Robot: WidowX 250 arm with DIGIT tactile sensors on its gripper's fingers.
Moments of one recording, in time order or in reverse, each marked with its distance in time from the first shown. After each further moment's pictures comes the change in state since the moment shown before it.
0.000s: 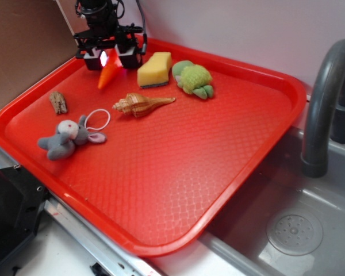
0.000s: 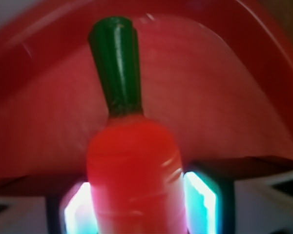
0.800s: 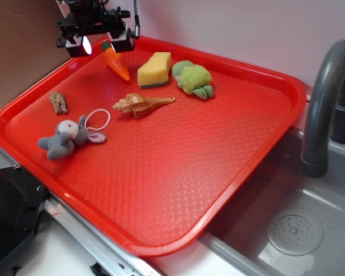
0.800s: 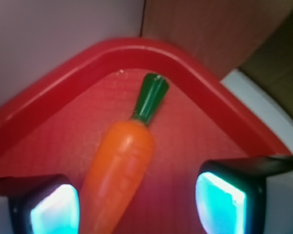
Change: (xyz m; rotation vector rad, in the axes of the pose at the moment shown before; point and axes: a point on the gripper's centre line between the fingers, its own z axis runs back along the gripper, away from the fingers) arm 0.004 0.006 0.005 -0.019 -0.145 0.123
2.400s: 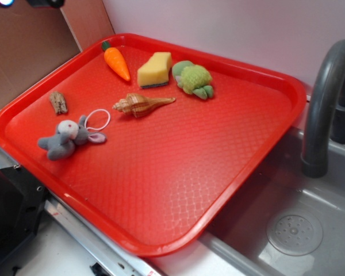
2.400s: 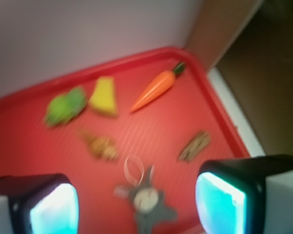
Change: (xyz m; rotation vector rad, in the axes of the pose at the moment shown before) arm -0.097 0.003 0.184 -0.109 -0.152 -0.244
